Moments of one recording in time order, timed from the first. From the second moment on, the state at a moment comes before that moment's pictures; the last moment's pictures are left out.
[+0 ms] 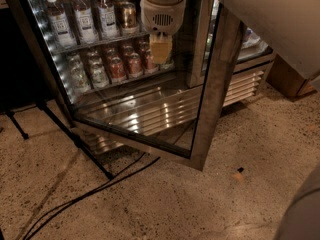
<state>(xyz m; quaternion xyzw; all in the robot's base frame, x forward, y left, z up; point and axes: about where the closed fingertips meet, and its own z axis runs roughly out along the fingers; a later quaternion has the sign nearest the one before) 0.584 -0.010 0.947 -0.70 0.71 -0.06 0.10</state>
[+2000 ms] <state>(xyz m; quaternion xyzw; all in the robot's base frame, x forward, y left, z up) 0.584 -0.010 0.947 -0.70 0.71 -0.06 0.10</state>
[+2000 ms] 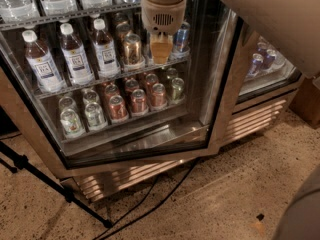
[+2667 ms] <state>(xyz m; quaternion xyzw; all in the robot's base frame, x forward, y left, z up) 0.584 -0.010 0.947 -0.70 0.71 -0.06 0.10</state>
